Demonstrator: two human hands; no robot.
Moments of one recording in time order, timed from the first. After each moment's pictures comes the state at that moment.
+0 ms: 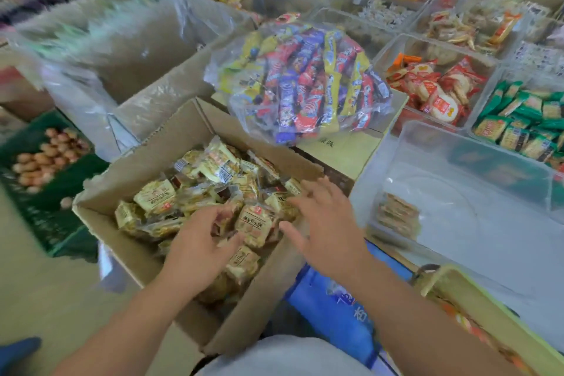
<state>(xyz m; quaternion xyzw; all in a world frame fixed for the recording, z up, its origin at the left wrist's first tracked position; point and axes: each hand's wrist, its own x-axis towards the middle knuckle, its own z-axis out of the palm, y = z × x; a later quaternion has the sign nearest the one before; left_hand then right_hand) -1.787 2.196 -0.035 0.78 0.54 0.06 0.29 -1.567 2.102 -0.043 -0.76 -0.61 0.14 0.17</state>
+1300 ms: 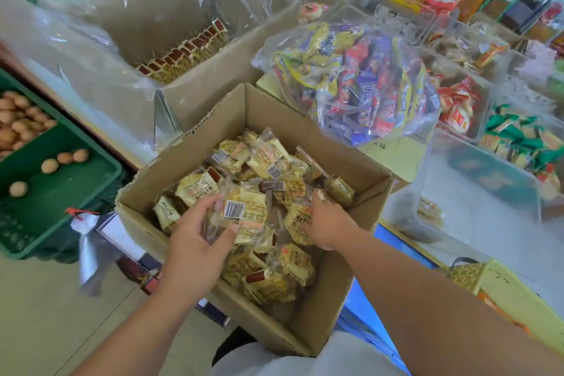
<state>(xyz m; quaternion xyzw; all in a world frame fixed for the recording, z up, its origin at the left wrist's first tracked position) -1.922 2.280 -0.069 0.66 0.48 0.25 0.52 -1.665 2.219 -0.096 -0.83 -0.44 0.31 -0.13</state>
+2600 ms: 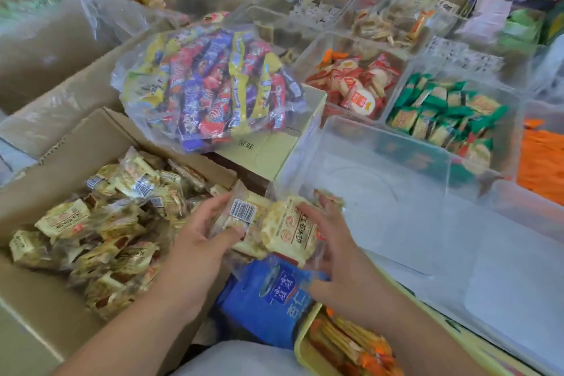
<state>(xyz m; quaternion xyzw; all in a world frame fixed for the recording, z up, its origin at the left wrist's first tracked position) -1.648 2.120 -0.012 0.53 0.47 0.22 0.67 -1.470 1.969 -0.014 -0.68 -0.44 0.46 0.37</state>
